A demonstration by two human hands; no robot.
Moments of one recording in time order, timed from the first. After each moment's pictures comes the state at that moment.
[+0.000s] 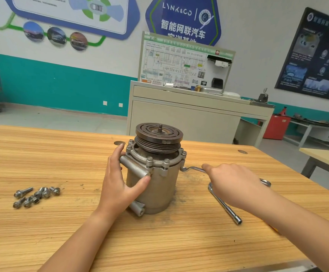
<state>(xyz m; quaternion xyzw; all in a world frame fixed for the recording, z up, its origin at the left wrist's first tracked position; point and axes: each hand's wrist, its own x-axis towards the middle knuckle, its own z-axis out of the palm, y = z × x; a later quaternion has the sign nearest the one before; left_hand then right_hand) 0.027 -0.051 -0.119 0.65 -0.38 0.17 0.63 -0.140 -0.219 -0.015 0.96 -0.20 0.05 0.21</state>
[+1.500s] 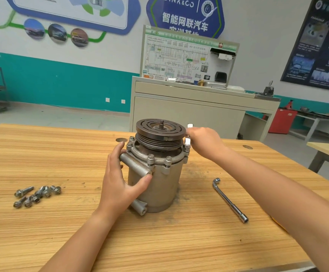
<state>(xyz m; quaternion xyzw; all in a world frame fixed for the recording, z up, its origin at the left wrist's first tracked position) 0.024 -0.050 -0.118 0.65 -0.37 0.16 0.64 -0.032 -0.275 -0.013 0.95 -0.10 0.23 0.16</state>
